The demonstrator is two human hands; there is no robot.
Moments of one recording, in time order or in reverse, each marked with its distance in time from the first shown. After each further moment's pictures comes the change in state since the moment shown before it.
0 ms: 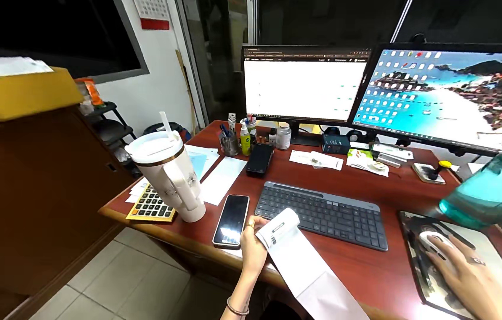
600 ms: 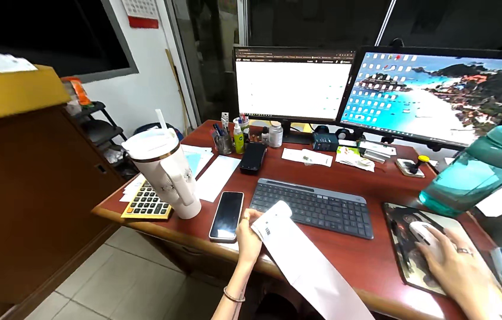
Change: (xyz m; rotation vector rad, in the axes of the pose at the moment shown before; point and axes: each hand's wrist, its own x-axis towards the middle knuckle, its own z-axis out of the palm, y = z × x) left_hand 0.004 -0.007 0.001 -0.022 -0.006 0.046; right_hand -0.011 -0.016 -0.015 -0.071 0.119 0.062
